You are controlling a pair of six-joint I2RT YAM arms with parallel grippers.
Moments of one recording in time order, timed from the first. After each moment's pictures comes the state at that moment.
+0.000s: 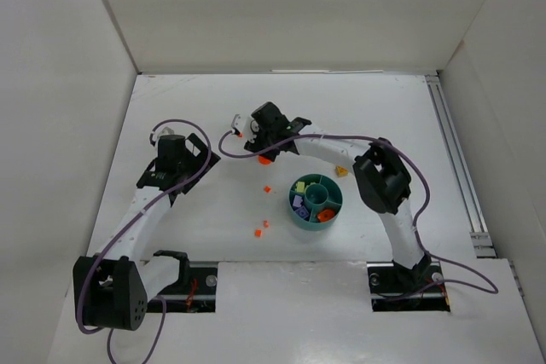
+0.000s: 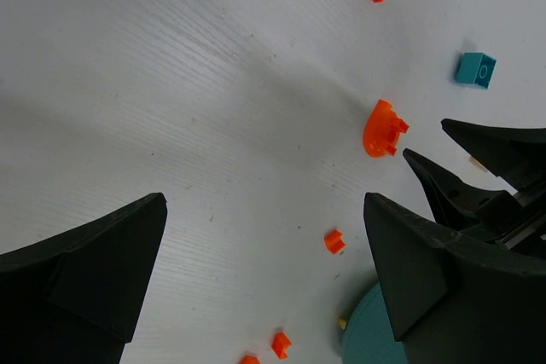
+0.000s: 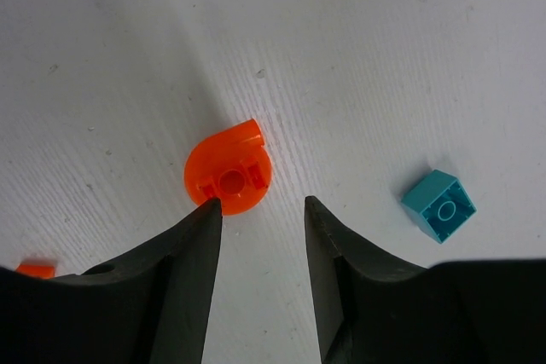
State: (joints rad) left arm -0.12 1.06 0.66 -0.39 0.01 -0.85; right arm 0.80 2.16 1.75 -0.46 0.00 -0.50
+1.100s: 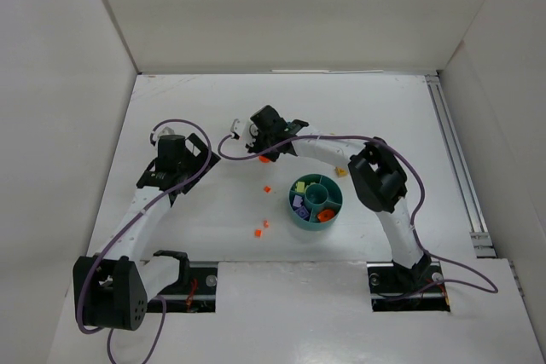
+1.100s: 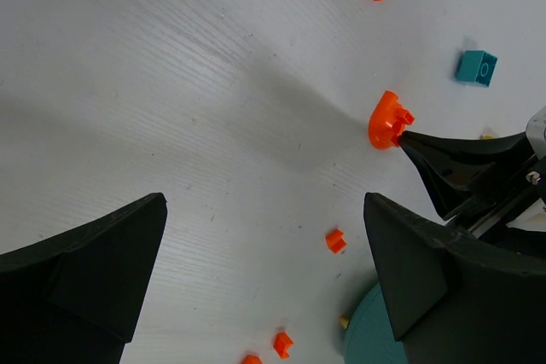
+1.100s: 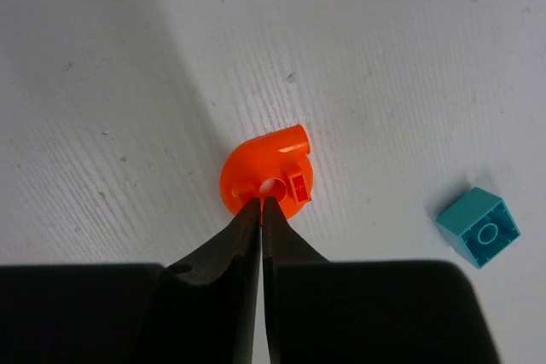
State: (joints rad) left arm -0.12 1.06 0.66 -0.39 0.02 -0.85; right arm 0.80 2.20 1.75 -0.46 -0.04 -0.50
